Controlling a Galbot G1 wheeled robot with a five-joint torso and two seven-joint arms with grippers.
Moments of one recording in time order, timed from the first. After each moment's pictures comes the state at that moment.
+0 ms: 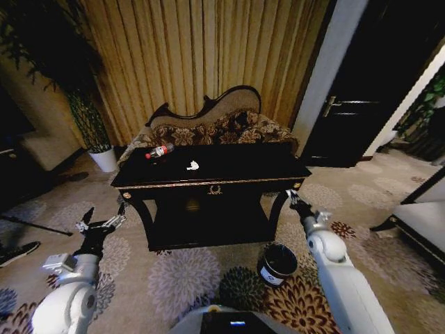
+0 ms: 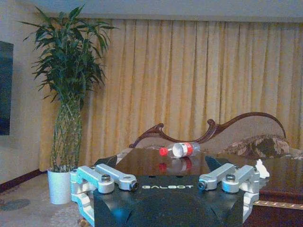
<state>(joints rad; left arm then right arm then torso) 1.68 -1.37 -0.97 -2.28 -0.46 0.14 0.04 -1.32 1.20 0.74 1.73 0.37 -0.21 0.00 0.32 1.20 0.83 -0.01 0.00</state>
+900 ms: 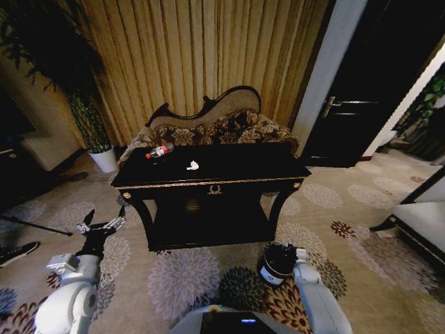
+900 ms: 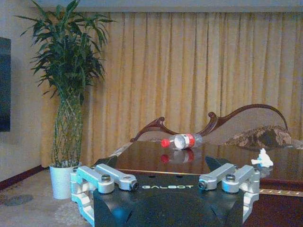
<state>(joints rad) 1.68 -1.36 -0.96 -2.24 -0.43 0.13 0.05 -1.08 1.30 0.68 0.95 0.02 -0.07 0.00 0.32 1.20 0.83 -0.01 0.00</state>
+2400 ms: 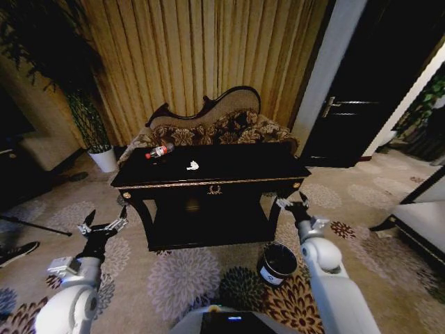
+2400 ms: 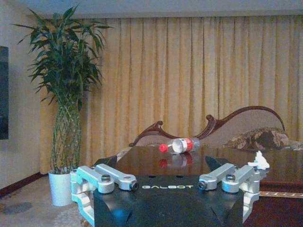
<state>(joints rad) 1.70 -1.37 -0.97 -2.27 -0.42 0.12 0.06 -1.33 1.26 0.66 2.13 0.45 -0.33 0.00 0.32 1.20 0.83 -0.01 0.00</state>
